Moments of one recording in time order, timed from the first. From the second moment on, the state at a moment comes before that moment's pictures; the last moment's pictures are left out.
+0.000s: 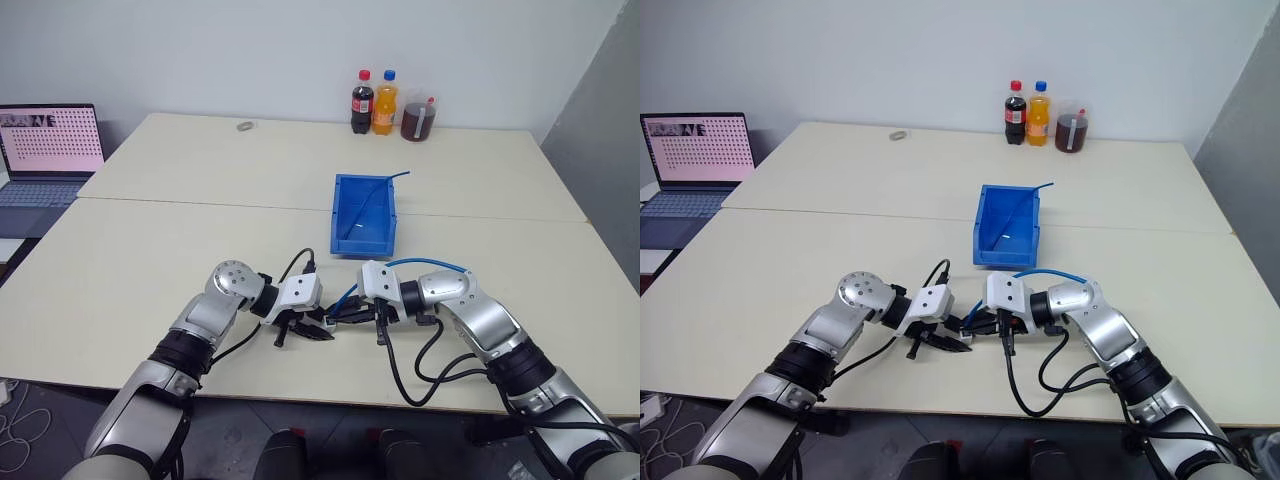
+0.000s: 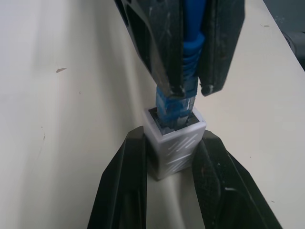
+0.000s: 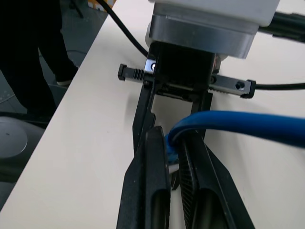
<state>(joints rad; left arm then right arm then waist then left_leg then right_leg) -0.60 0.53 -0.38 0.40 -0.04 0.01 -1.46 -0.57 -0.41 0.46 0.04 0.15 0.25 1.14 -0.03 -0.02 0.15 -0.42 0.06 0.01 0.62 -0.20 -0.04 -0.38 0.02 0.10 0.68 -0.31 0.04</state>
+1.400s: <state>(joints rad) -0.43 0.63 -0.02 -0.04 -0.32 0.40 -1.13 -0.91 -0.37 0.05 0.31 0.29 0.50 0.81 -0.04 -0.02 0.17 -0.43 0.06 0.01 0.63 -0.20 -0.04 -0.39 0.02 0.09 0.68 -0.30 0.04</state>
